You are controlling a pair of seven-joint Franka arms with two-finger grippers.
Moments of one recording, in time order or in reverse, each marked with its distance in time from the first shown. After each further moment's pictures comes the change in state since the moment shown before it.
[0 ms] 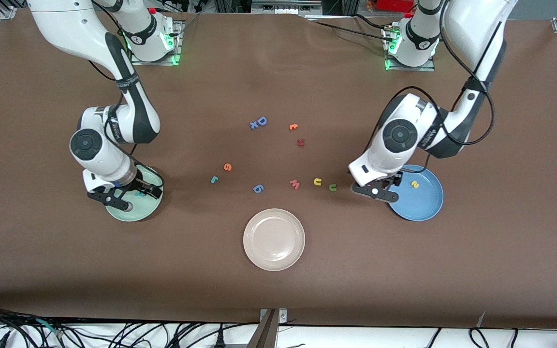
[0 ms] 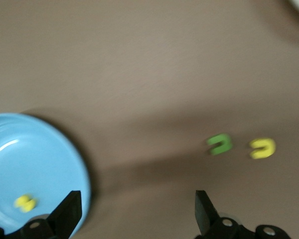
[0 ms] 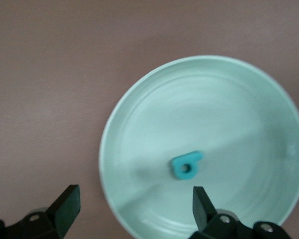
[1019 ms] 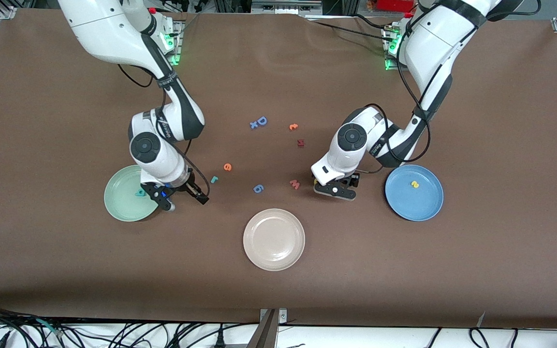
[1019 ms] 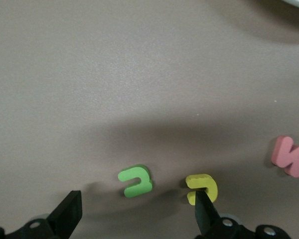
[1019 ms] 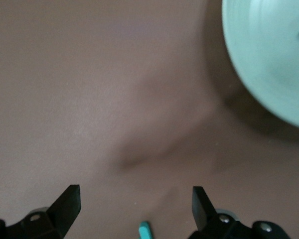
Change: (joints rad) left arm -0.107 0.194 0.010 0.016 0.084 0.213 -0.204; right arm 0.032 0.117 0.181 0.157 0.000 -0.040 0.558
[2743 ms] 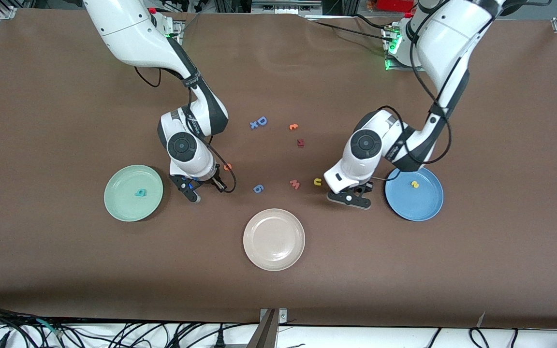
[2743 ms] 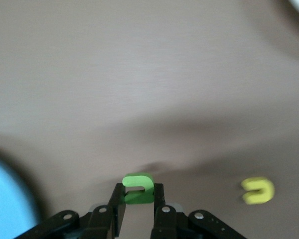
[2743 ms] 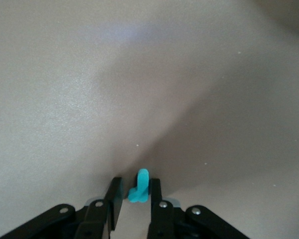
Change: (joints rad) left arm 0.066 -0.077 0.018 0.051 0.008 -0.175 0.146; right arm 0.091 0.059 0.002 0.023 -0.001 -0.042 0.147
